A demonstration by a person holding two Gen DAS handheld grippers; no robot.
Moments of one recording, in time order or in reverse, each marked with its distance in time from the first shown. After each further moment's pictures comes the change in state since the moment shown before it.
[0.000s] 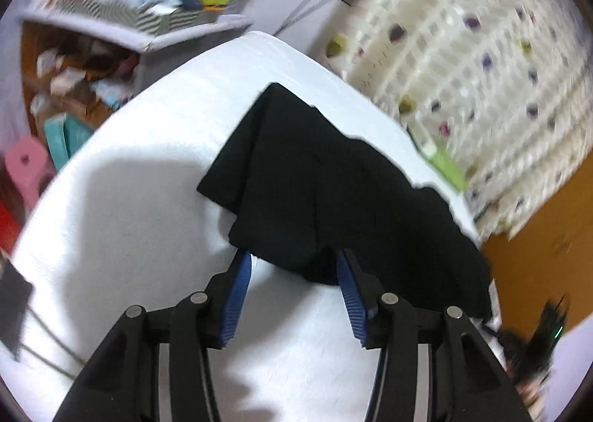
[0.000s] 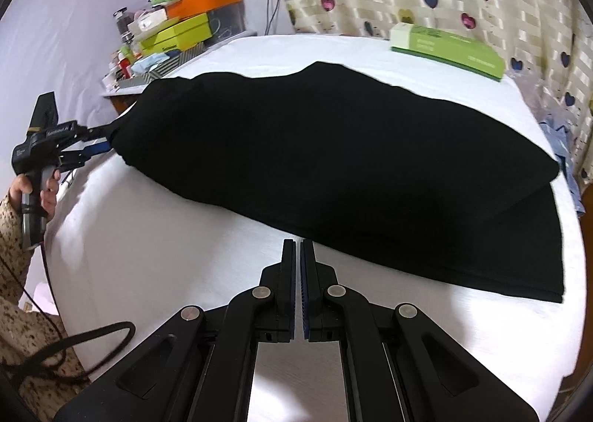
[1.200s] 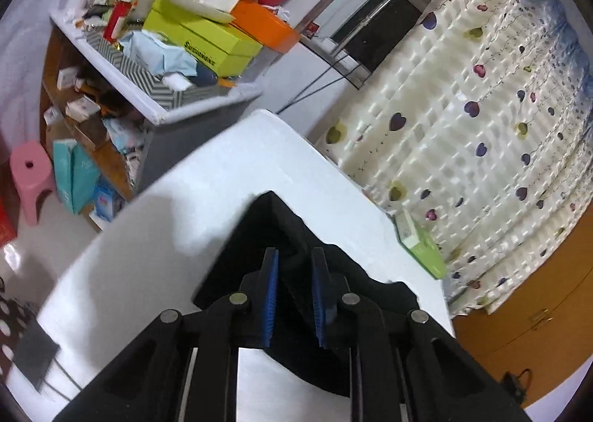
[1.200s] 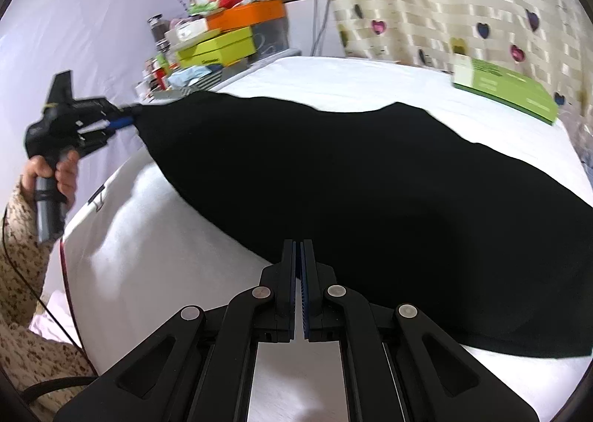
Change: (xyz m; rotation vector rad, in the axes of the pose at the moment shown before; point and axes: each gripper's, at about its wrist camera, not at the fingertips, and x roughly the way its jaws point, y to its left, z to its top) left arm -0.040 -0.003 0.058 -0.101 -0.238 -0.010; right arm 0.024 0.061 0.036 -0.067 -0.074 0.104
